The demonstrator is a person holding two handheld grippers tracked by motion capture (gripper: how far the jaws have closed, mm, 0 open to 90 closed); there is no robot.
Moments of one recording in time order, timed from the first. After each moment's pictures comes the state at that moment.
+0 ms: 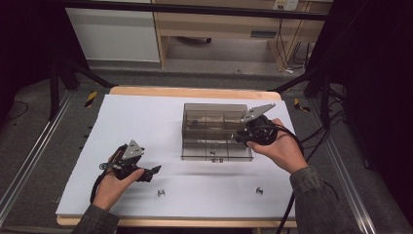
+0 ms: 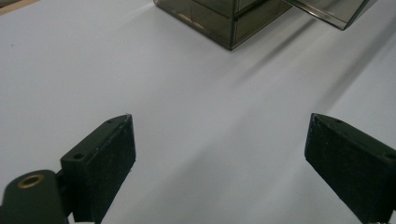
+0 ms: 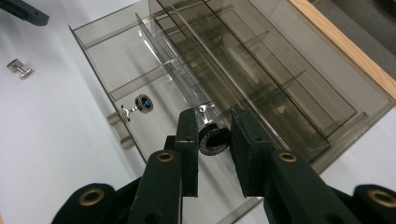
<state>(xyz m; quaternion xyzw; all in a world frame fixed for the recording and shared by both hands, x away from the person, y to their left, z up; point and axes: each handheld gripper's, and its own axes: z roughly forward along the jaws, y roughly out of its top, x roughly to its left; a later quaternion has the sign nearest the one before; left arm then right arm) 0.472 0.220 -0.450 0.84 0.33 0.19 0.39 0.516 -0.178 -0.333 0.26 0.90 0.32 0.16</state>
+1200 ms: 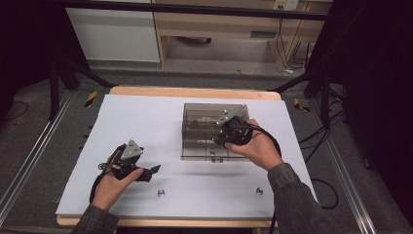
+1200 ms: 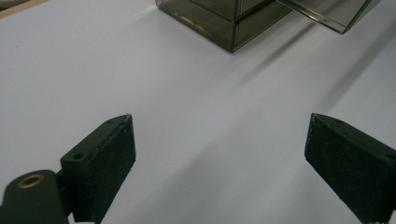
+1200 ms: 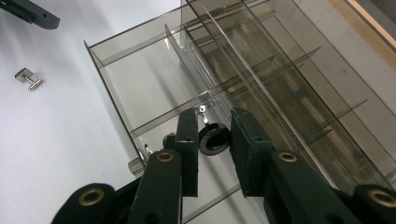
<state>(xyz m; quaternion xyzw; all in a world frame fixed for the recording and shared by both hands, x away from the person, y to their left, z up) 0.472 0.222 -0.448 0.83 0.33 0.19 0.40 0.529 -0.124 -0.353 0.24 0.91 0.31 0.13</state>
